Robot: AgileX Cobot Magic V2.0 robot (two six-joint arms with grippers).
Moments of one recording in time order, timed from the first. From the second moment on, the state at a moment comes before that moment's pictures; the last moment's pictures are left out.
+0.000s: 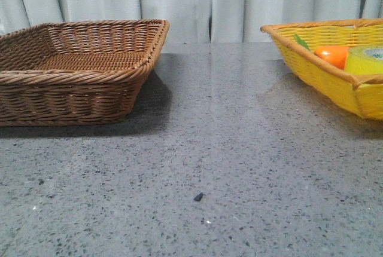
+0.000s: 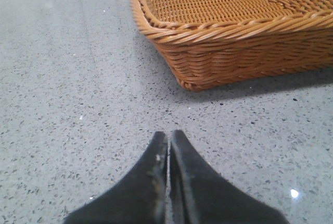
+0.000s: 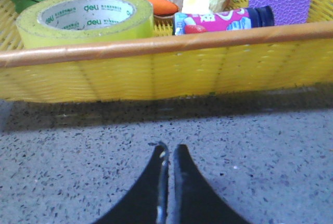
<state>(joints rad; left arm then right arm) -0.18 -0.01 0.00 -0.07 0.32 0.09 -0.11 -0.01 0.01 -0.02 0.33 0.03</state>
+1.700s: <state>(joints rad) -0.18 -0.01 0.00 -0.08 0.25 0.09 -0.11 -0.01 0.01 -0.02 0.27 0.02</state>
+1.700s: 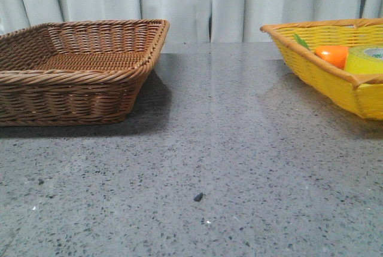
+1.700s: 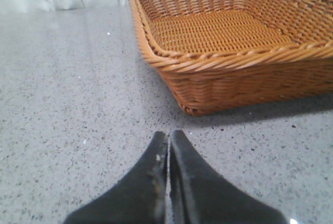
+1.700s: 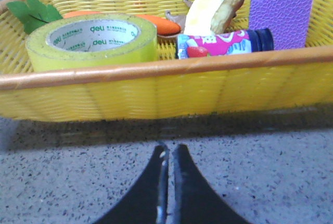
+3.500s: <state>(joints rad) -0.18 0.27 -0.27 -0.16 0.15 0.08 -0.11 0.41 -0.44 0.08 0.47 0.02</state>
